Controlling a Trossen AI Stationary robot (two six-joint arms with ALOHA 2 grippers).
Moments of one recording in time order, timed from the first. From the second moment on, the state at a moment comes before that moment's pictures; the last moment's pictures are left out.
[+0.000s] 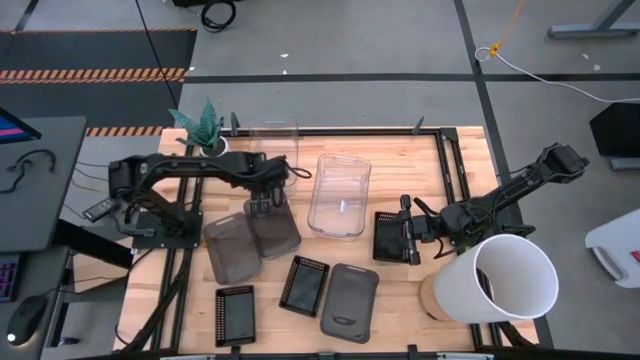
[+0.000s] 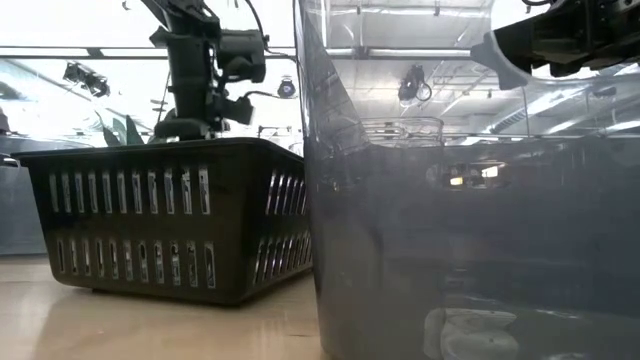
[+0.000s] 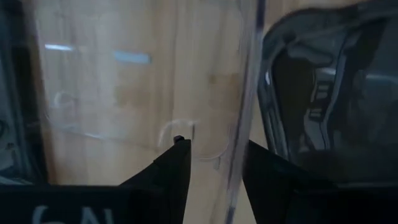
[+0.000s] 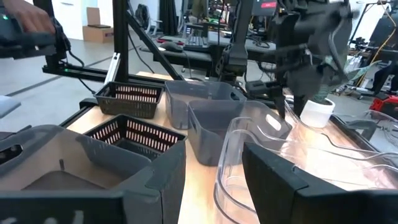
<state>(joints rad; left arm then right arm) 0.29 1.54 1.02 -0.84 -0.28 0.25 0.41 0.89 0.22 0.58 0.34 -0.11</state>
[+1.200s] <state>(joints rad) 0.20 1.62 1.37 -1.13 -0.37 0.22 0.36 0.89 0.22 0.58 0.37 -0.11</state>
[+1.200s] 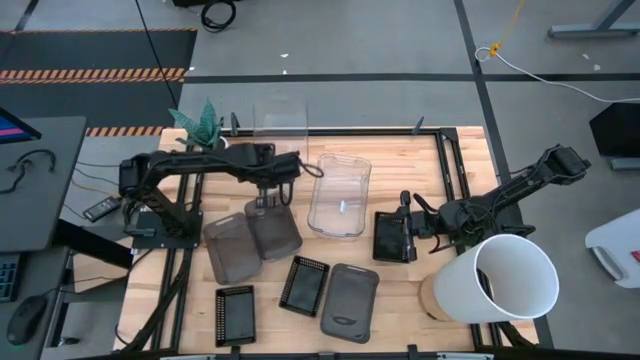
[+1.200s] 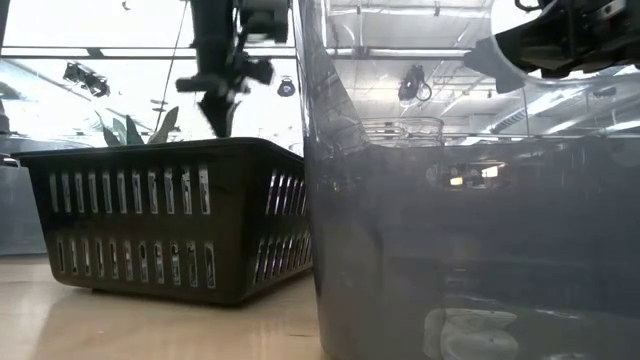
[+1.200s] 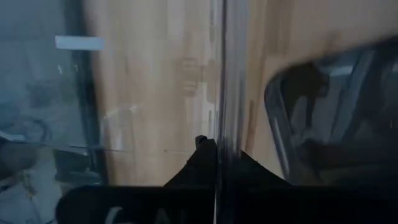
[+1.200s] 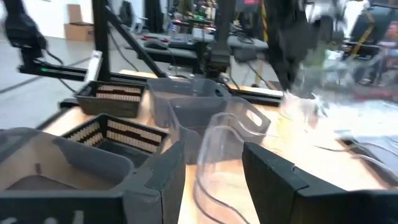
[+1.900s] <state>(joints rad) -0.14 1.67 1.63 -0.77 -0.28 -0.03 0.43 0.56 0.22 0.22 0.47 0.00</state>
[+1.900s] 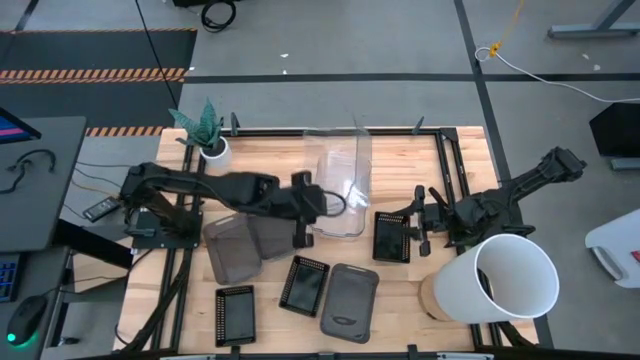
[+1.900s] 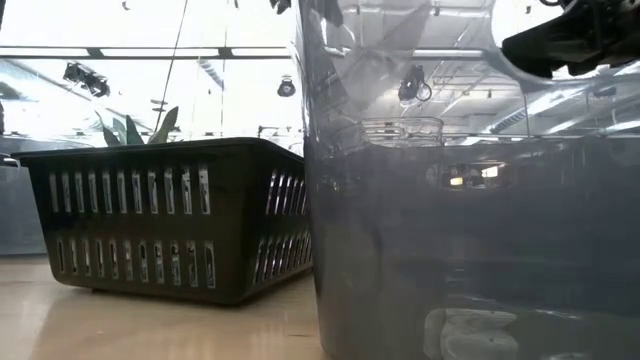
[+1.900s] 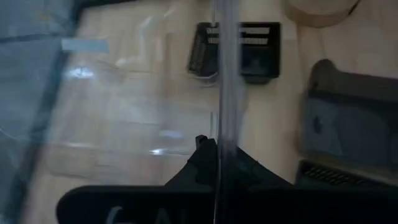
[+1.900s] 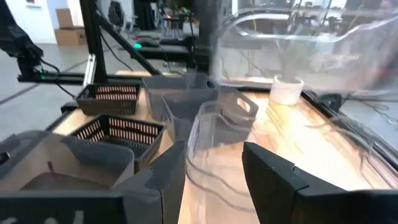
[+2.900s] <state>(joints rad) -0.12 2.06 2.02 -1.26 -0.05 -0.12 0.50 0.54 0.16 0.25 0.58 0.05</state>
